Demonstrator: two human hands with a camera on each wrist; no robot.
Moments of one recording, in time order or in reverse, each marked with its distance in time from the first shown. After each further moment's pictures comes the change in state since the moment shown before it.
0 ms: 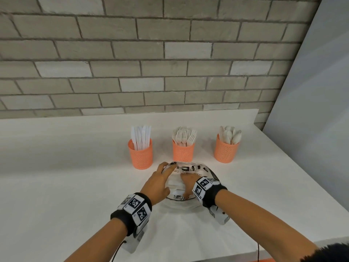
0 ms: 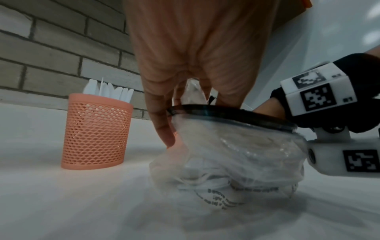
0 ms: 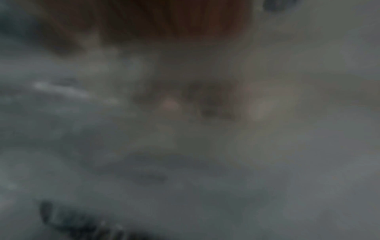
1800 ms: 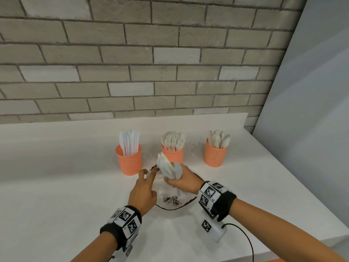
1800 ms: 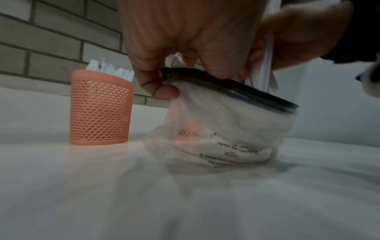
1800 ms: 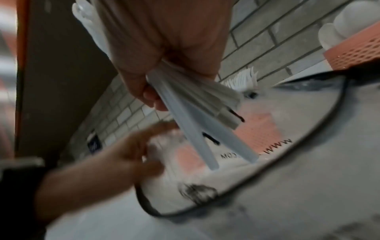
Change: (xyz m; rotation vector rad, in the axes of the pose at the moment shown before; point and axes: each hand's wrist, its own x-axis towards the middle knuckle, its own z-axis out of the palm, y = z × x) left_hand 0.003 -0.005 0.022 0.008 0.254 -0.160; right_hand -0.053 0.006 -0.029 0.977 0.418 -0.367
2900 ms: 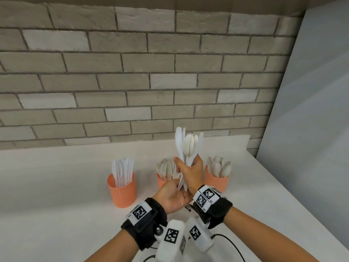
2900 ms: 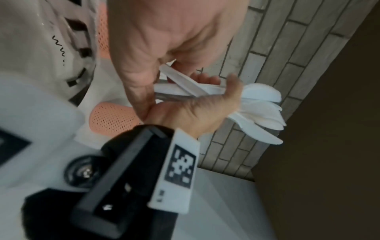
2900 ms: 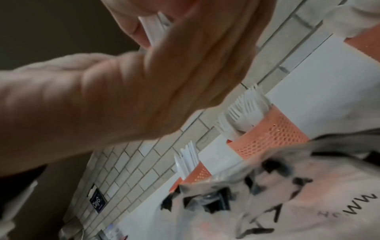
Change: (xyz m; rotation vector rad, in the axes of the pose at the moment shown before) left_hand 0.078 0.132 -0.047 -1.720 -0.516 -0.667; right_hand 0.062 -0.026 -0.058 0.459 0.732 -0.076
